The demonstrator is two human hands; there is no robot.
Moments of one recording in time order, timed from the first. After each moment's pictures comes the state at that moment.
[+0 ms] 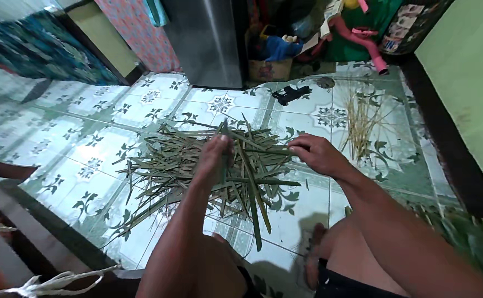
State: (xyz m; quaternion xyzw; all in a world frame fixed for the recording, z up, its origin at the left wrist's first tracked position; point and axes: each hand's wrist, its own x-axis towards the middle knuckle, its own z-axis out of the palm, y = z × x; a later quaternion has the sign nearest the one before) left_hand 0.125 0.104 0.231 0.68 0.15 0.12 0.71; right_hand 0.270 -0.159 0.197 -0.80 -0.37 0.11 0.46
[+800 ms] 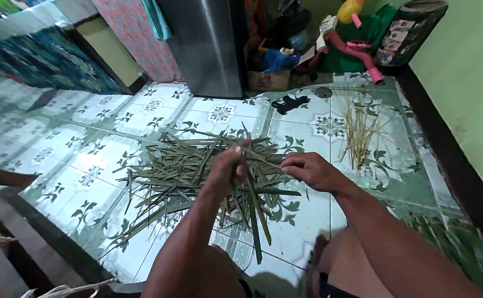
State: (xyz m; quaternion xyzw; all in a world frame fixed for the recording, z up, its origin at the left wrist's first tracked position) left_hand 0.140 0.086 0.225 0.57 0.04 0.00 0.82; right_hand 0.264 -0.157 0.199 -0.70 -0.44 0.19 0.53
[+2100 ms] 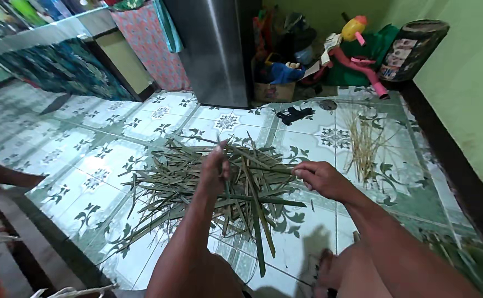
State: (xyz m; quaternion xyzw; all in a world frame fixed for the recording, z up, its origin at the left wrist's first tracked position) left_hand 0.136 0.127 0.222 0.54 0.15 0.14 0.82; right_hand 0.268 -0.164 0.194 -0.76 -0.36 0.20 0.51
